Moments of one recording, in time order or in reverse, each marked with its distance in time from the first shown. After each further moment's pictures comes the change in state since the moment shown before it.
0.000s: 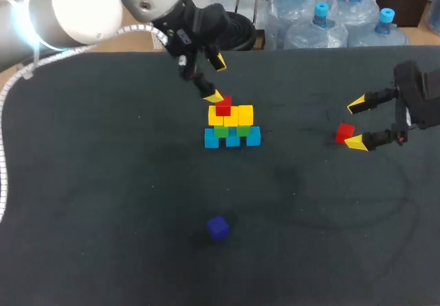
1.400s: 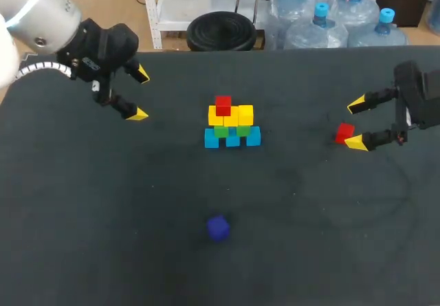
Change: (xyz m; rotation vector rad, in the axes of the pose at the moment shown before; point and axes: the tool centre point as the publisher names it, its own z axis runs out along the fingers) left arm 0.124 -0.041 -0.055 -0.134 -0.029 -0.056; right arm 0.000 0.000 0.000 0.000 0.000 0.000
